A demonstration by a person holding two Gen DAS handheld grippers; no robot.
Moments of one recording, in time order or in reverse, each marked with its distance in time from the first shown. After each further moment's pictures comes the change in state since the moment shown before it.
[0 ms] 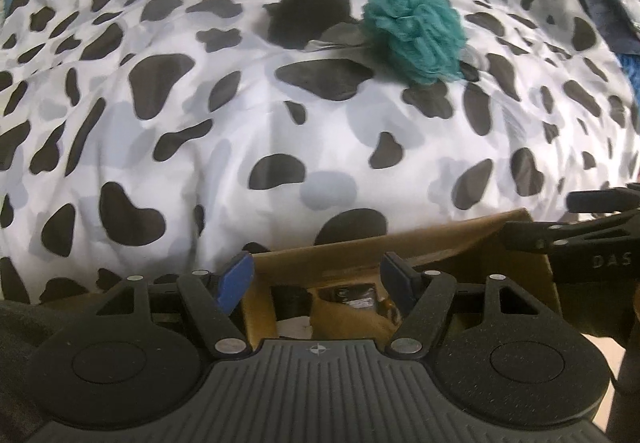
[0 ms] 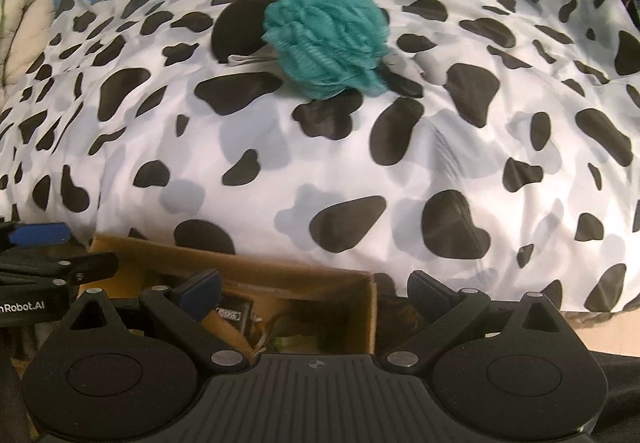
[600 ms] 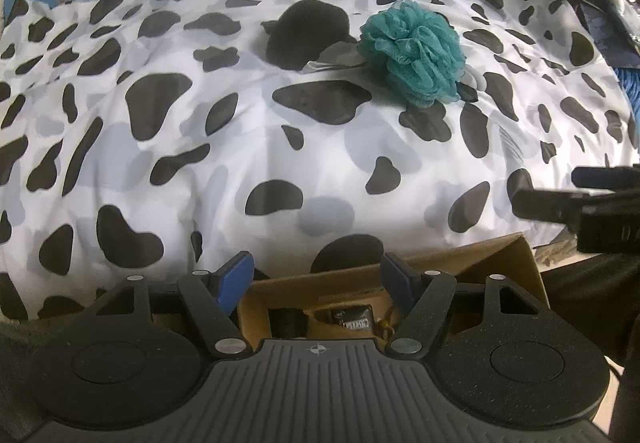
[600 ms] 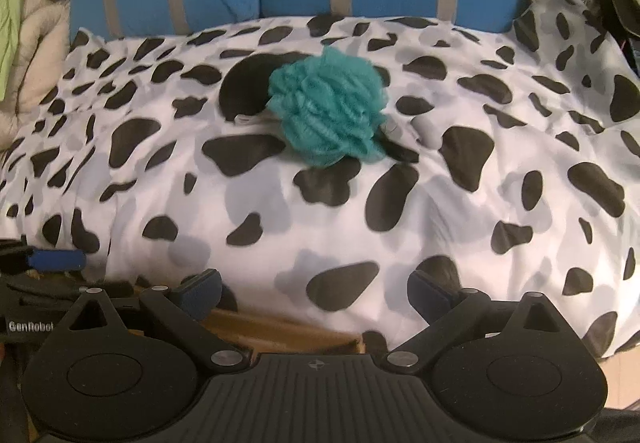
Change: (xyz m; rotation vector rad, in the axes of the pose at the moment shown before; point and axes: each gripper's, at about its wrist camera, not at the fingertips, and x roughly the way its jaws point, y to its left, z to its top) left arm -0.002 -0.001 0.012 0.012 -0.048 -0.018; right arm -0.020 -0.007 0.023 -0.017 -0.143 0.020
